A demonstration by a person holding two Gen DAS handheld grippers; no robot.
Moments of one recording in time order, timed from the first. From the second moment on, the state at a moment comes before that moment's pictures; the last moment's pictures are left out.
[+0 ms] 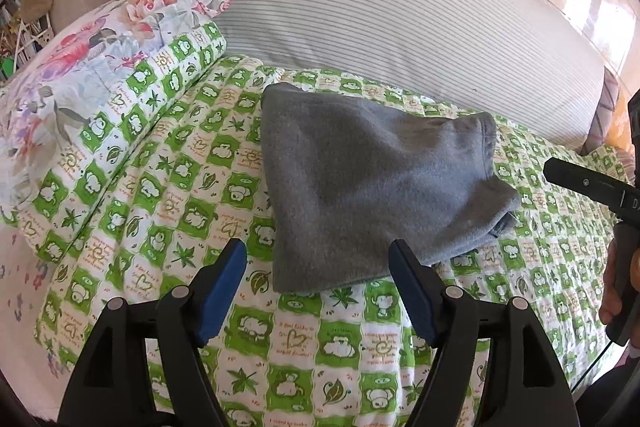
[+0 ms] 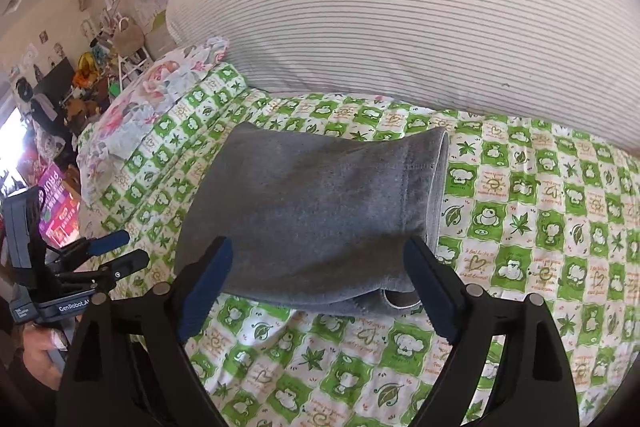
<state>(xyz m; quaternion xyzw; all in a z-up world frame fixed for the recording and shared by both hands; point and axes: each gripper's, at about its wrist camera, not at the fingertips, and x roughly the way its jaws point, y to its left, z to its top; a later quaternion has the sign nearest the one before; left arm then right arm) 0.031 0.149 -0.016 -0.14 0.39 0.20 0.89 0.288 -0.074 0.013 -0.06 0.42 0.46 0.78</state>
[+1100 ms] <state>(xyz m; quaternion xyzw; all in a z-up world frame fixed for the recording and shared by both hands) 0.042 0.151 -0.002 -0.10 0.39 0.22 0.89 0.262 -0.053 0.007 -0.12 0.40 0.51 0.75</state>
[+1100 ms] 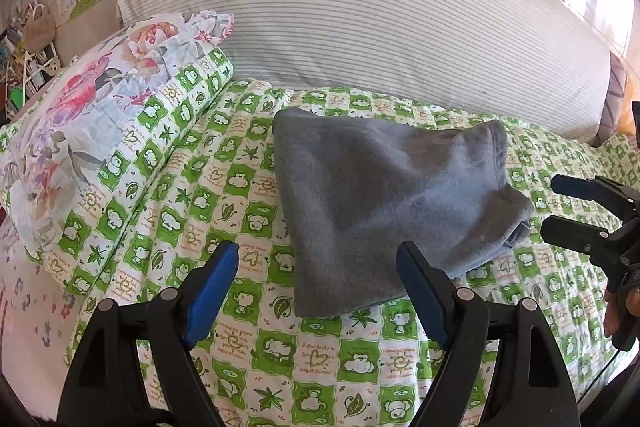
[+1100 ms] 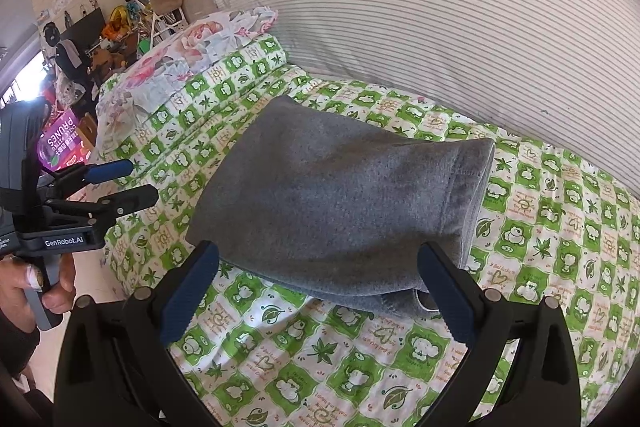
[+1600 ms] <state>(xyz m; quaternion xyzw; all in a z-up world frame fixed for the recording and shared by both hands) 0.055 0.159 -0.006 -0.11 0.40 0.21 0.89 0.267 -0.047 0.003 -0.13 0.40 0.51 0.75</state>
